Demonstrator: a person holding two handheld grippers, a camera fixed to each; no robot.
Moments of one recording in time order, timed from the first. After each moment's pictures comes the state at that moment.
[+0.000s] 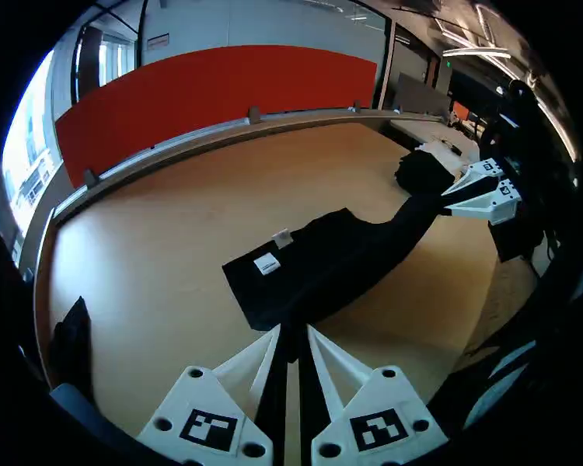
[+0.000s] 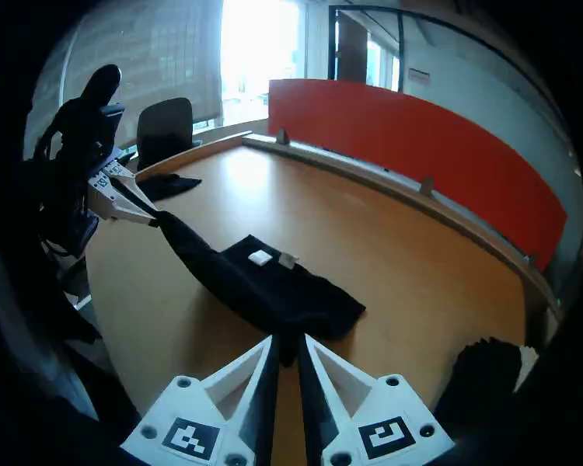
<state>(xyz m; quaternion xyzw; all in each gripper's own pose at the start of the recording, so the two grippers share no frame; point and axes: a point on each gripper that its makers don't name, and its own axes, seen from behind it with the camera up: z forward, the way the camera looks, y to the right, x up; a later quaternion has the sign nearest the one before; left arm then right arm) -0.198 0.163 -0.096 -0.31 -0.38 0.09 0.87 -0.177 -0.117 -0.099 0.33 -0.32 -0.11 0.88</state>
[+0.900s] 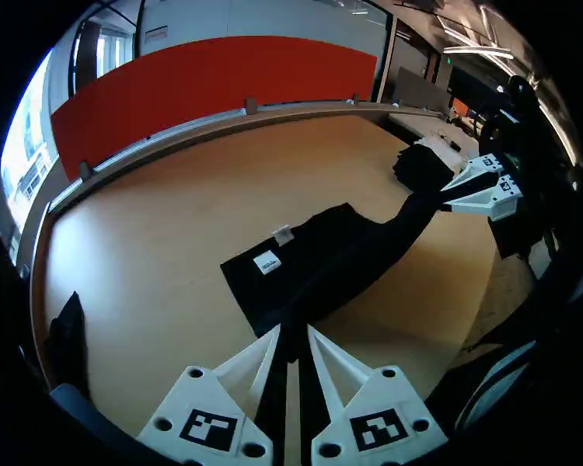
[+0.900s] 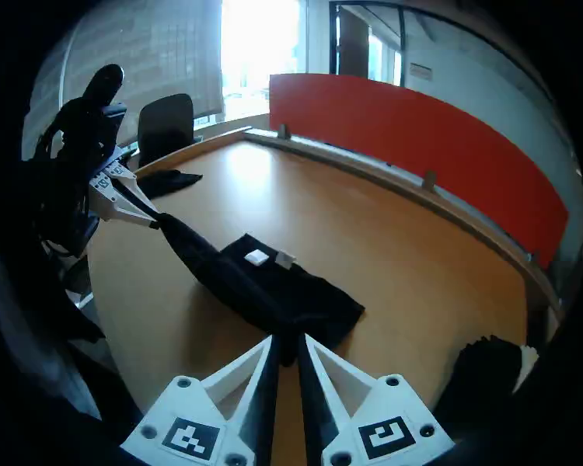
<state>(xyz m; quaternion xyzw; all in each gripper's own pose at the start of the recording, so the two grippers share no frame) -0.209 0.166 -0.098 -0.31 -0.40 0.09 0.86 -0.183 -0.117 -0.097 0.33 -0.33 -0.11 0.88</state>
